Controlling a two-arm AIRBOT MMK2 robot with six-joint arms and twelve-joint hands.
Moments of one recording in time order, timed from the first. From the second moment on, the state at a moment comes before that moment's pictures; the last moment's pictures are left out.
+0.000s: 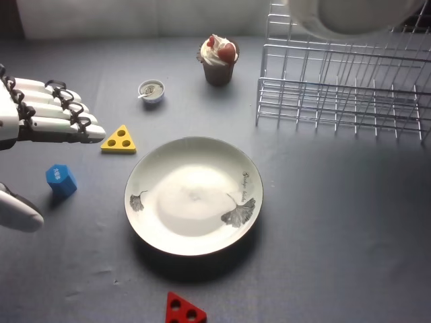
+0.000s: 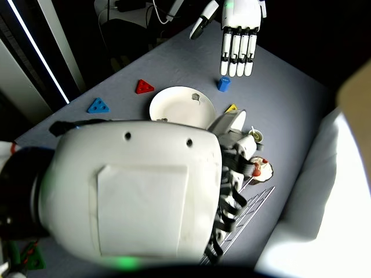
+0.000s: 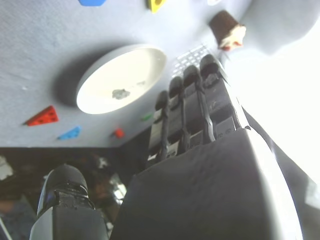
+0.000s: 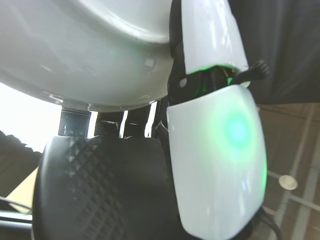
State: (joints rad) left arm 0.59 -0.78 1.36 1.15 -0.81 0.00; right arm -0.10 -1.00 1.44 -0.45 0.35 0.32
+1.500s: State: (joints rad) left arm 0.61 -0.86 1.32 1.30 -0.89 0.00; right arm -0.33 -1.15 1.64 -0.46 0.43 0.40
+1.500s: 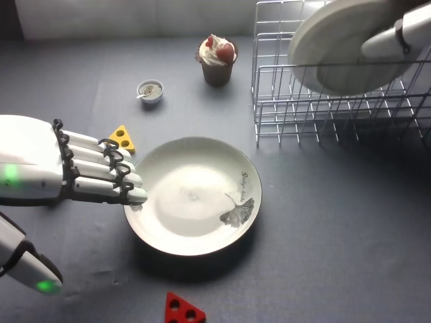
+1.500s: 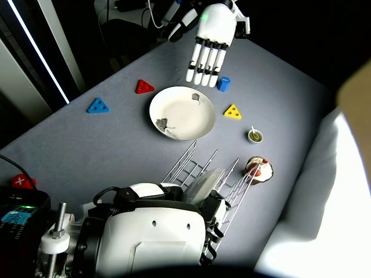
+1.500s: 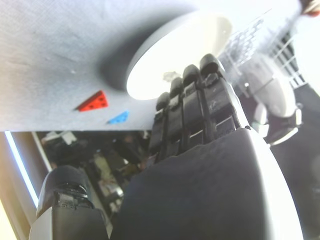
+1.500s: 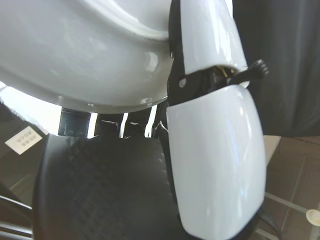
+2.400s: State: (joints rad) left arm 0.65 -0.89 1.30 1.32 -0.85 0.00; right arm -0.34 -1.17 1.66 -0.43 0.49 0.40
